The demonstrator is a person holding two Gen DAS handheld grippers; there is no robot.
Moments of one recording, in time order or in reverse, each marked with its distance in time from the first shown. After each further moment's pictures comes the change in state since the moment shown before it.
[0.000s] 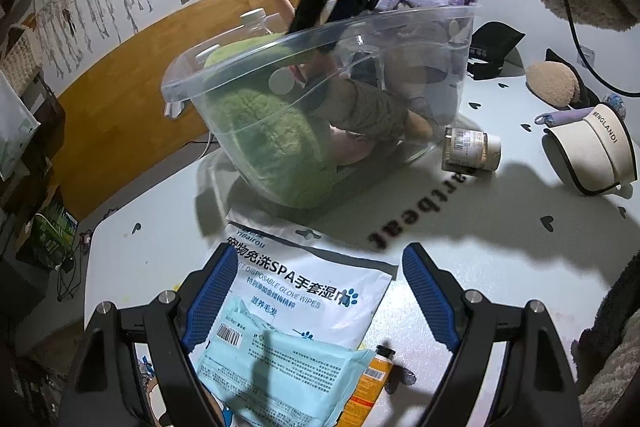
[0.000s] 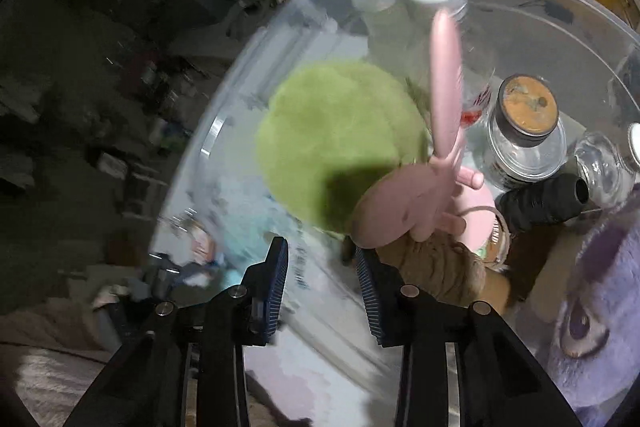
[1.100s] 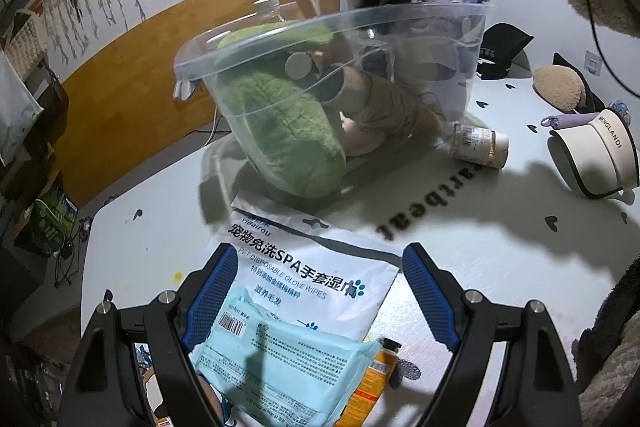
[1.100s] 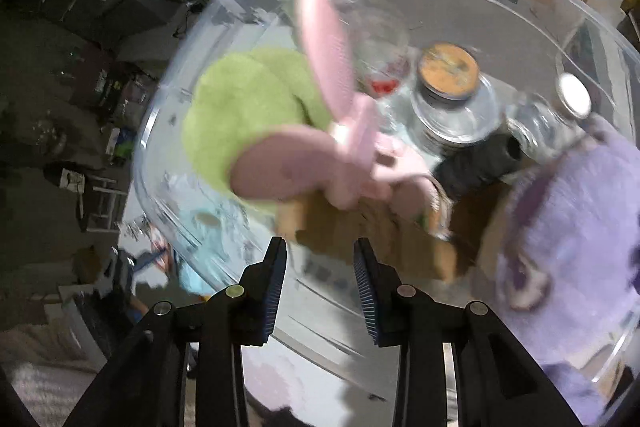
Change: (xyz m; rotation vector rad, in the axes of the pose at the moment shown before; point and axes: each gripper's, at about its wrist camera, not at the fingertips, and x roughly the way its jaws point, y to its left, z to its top) left arm 0.005 0.009 -0.005 -0.038 0.021 0.001; right arm -0.020 -0.023 -0.023 0.105 0.034 -0.152
